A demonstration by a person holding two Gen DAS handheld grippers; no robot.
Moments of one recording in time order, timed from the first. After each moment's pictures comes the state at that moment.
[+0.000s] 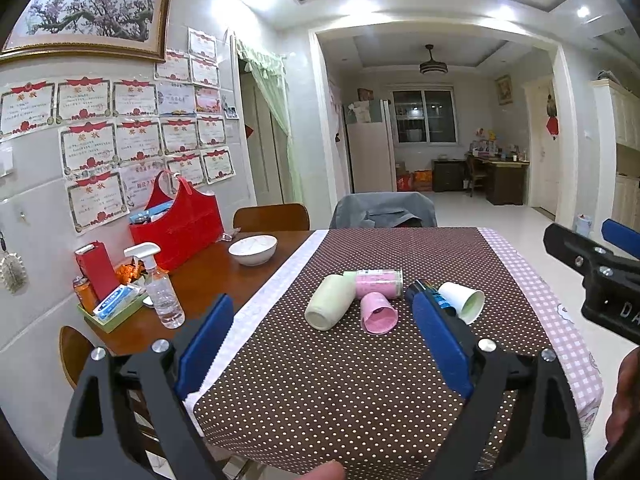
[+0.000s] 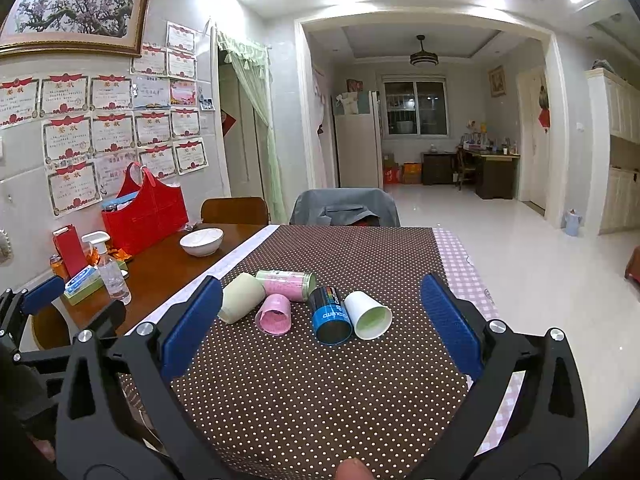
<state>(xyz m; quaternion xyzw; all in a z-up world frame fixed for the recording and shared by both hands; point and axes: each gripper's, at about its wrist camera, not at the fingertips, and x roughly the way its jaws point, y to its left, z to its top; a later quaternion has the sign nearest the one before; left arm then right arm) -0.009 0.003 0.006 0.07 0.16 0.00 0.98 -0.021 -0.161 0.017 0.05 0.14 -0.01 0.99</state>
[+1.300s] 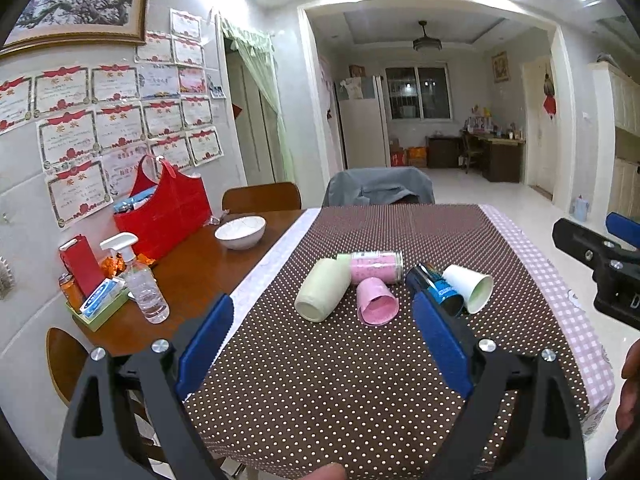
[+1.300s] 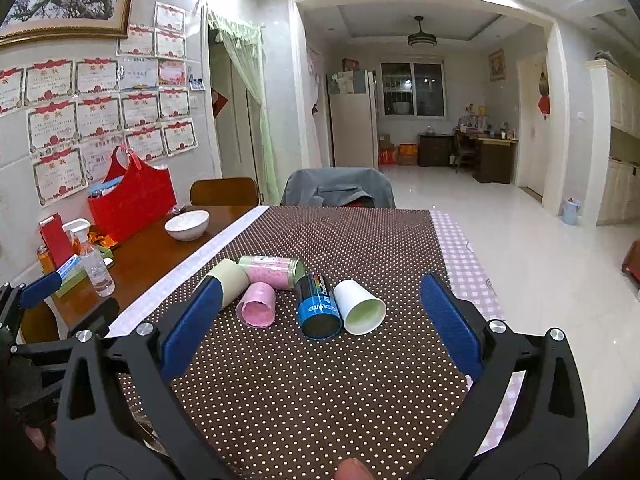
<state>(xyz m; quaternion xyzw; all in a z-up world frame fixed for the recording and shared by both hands) 0.050 -0.008 -0.014 0.08 0.21 -0.01 0.97 0.034 -0.182 -0.006 0.05 0.19 -0.02 0.98</state>
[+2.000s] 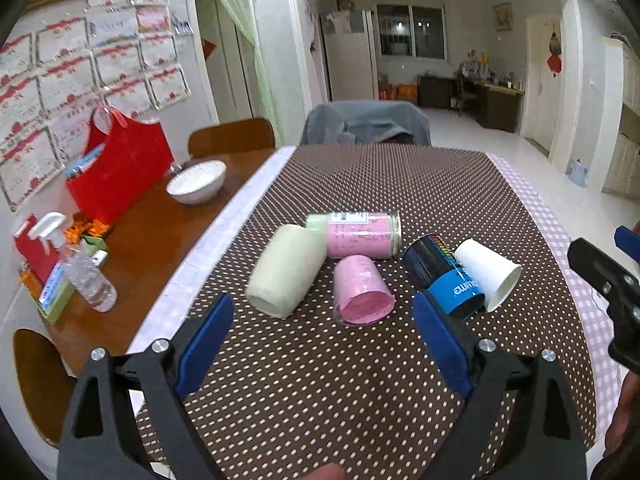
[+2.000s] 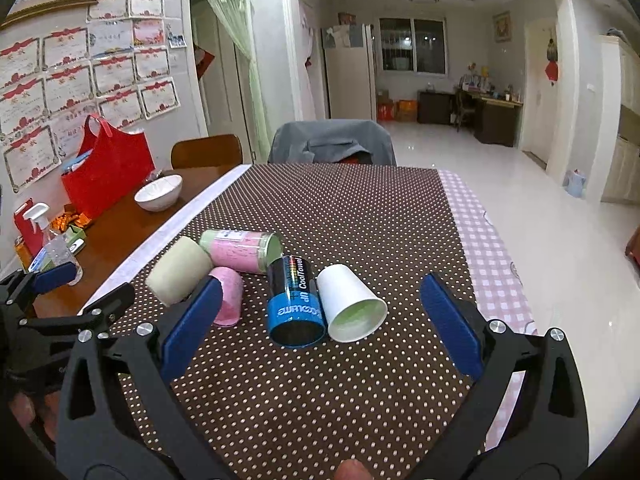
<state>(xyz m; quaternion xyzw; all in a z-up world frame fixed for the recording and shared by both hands) 0.199 -0.037 -0.058 0.08 0.34 -0.03 0.94 0.148 -0.216 -0.049 0.06 0.27 -0.02 0.96</state>
